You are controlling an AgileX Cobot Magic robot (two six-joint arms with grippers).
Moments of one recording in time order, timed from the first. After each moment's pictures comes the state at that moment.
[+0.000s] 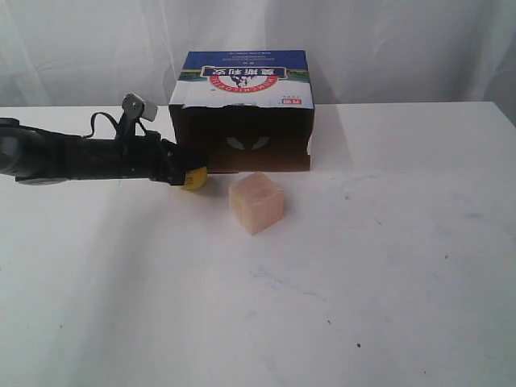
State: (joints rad) left arm -0.02 2.27 -1.42 -1.79 0.92 2.11; right arm -0.04 0.01 0.00 -0.07 0.36 0.07
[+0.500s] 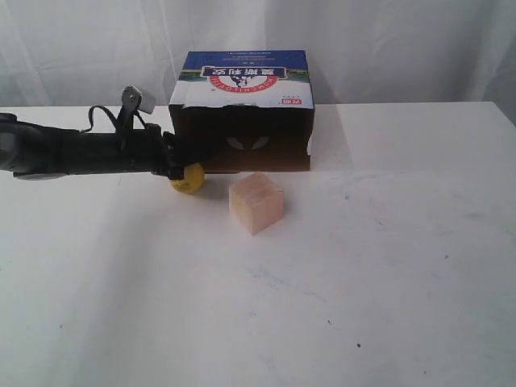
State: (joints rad) left arm -0.02 2.25 -1.42 -1.79 0.99 2.11; right arm -0.04 0.01 0.00 -0.07 0.36 0.07
